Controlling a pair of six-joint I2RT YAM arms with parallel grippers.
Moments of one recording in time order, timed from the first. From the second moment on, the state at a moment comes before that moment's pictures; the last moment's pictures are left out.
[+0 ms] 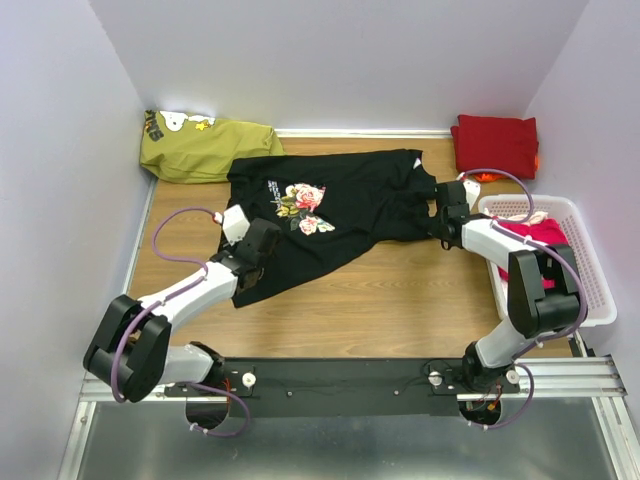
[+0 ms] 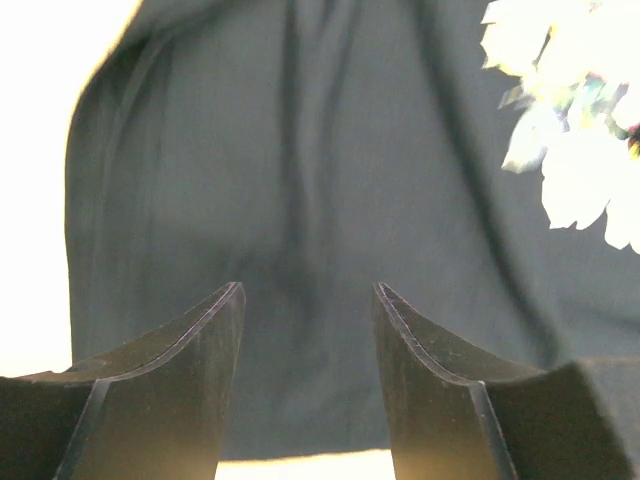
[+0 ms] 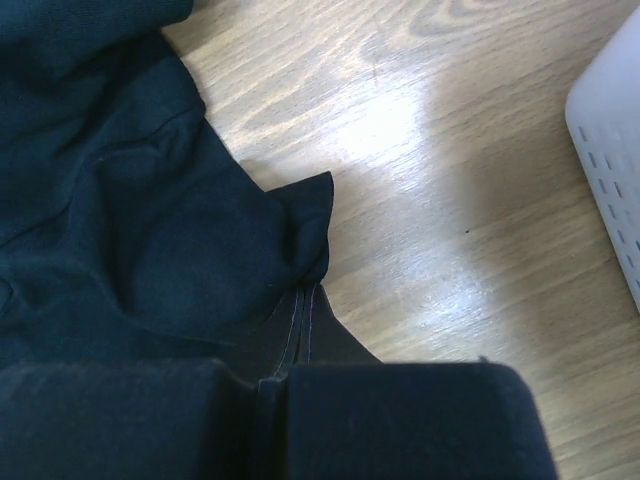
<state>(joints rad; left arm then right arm) -0.52 1.28 0.65 -0.24 -0.54 -0.89 0.19 1.61 0.89 -0.18 0.37 0.51</state>
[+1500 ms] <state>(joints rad) -0.73 1.37 0.76 -0.99 -0.69 -1.56 0.19 1.60 0.87 -0.19 0.34 0.51</state>
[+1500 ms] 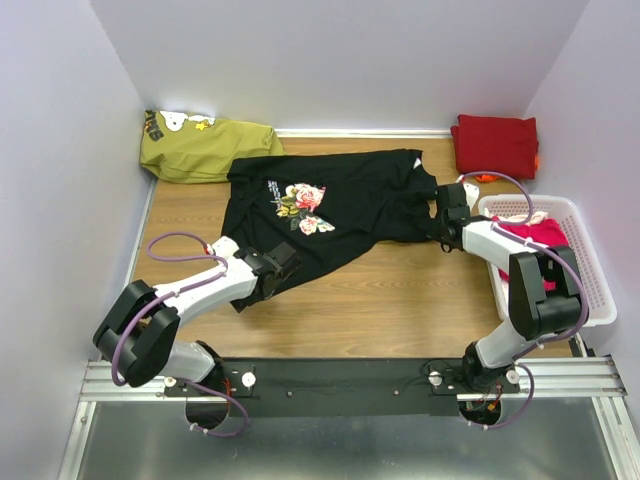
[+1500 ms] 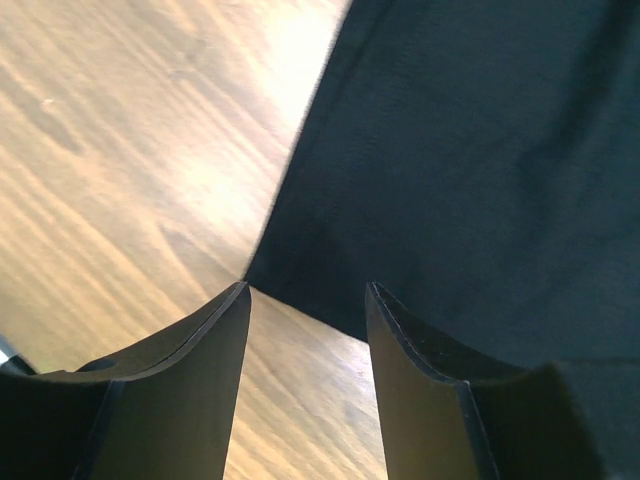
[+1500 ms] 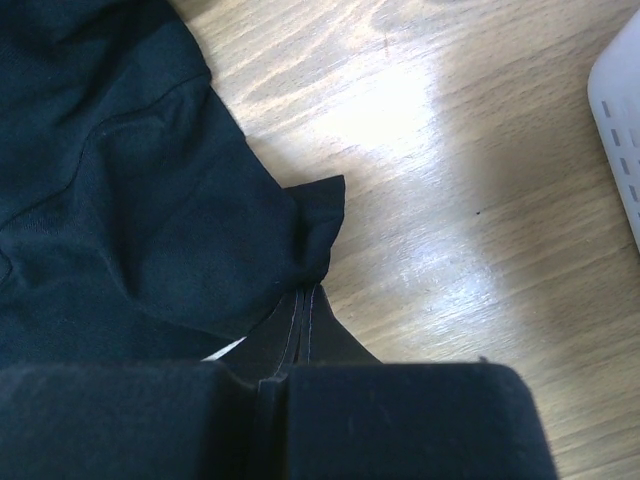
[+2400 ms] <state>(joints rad) -0.62 1.36 0.67 -0.72 -0.53 -1.35 0.19 1.56 0.86 -0.19 0.36 0.50</state>
